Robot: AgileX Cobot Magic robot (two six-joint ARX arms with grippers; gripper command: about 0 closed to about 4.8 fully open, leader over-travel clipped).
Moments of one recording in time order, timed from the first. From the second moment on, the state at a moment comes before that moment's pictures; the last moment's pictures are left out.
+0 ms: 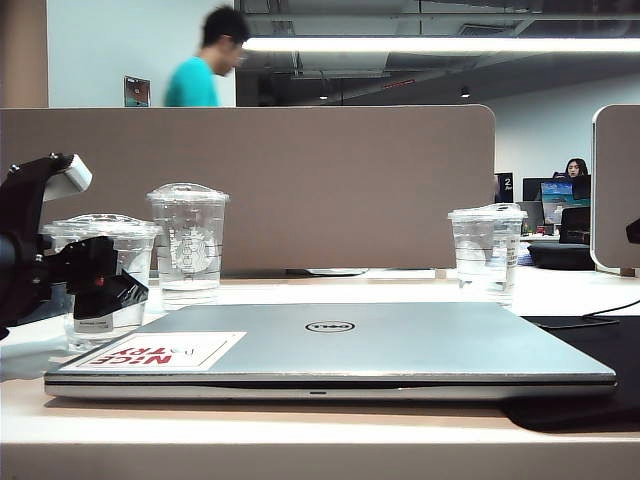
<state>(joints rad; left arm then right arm) -0.21 1.80 0.30 1.30 0.20 -0.06 0.34 0.25 0.01 0.01 -0.06 0.05</state>
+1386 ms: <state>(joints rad) -0.21 1.64 0.03 1.42 0.09 -0.06 0.34 0.25 0.01 0.01 -0.06 0.05</state>
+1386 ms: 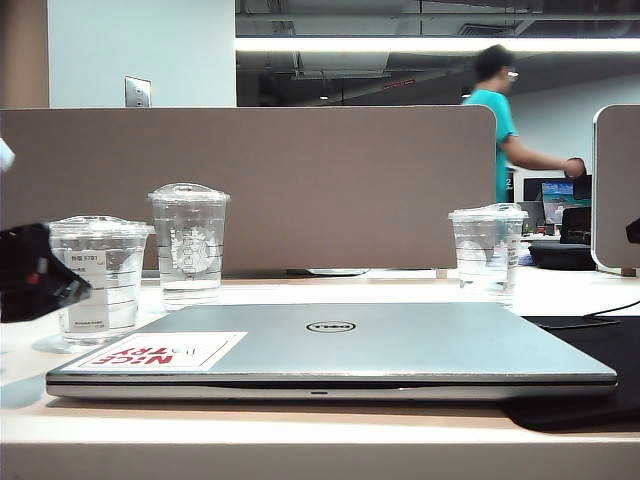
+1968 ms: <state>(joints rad) -0.21 1.41 0.00 1.41 0.16 -0.11 0.11 0.07 0.01 -0.01 -0.07 0.05</state>
